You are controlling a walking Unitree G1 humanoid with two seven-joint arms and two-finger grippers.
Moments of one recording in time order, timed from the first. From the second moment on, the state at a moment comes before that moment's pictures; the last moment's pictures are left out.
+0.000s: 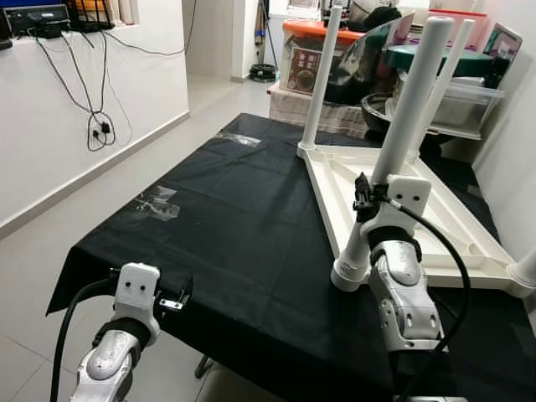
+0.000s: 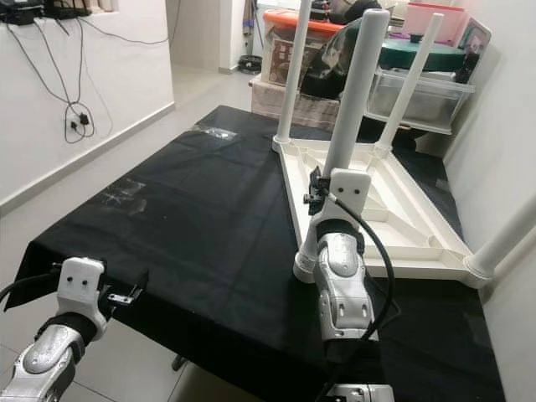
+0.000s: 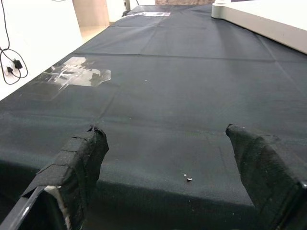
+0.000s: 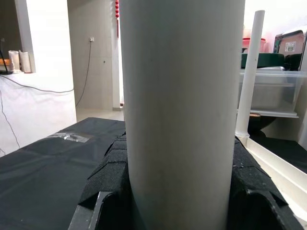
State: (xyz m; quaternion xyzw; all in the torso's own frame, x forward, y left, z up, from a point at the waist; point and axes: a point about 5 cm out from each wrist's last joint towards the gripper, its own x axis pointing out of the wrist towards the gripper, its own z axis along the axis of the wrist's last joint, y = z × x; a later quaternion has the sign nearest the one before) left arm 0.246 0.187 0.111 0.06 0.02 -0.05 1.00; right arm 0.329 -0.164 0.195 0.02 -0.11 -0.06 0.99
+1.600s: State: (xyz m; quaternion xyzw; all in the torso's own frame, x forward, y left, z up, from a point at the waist) left arm 0.248 0.185 0.110 0.06 0.03 -0.05 1.00; right arm 0.323 -0.165 0.199 0.03 -0.12 -0.06 0.99
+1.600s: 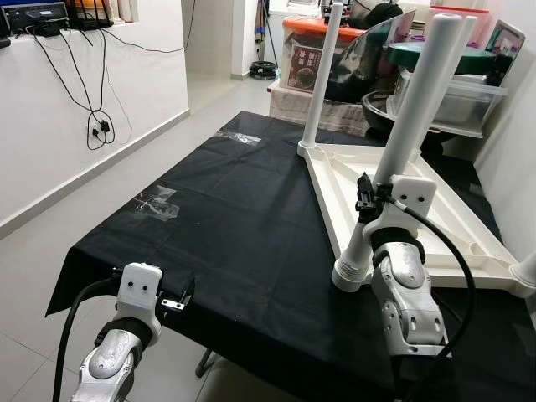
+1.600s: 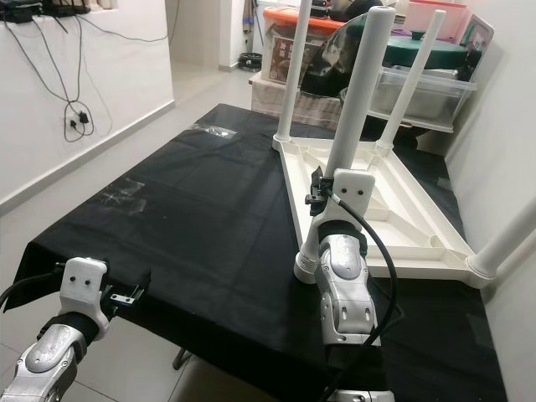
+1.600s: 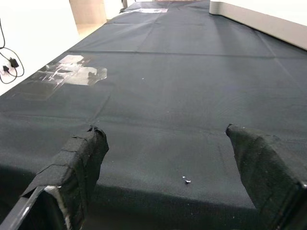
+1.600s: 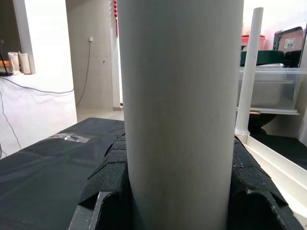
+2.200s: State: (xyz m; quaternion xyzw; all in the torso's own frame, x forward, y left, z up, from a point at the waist) left arm 0.249 0.185 0.111 0.06 0.02 -0.06 1.00; right arm 0.322 -0.154 0.176 0.07 -0.06 -0.04 0.99
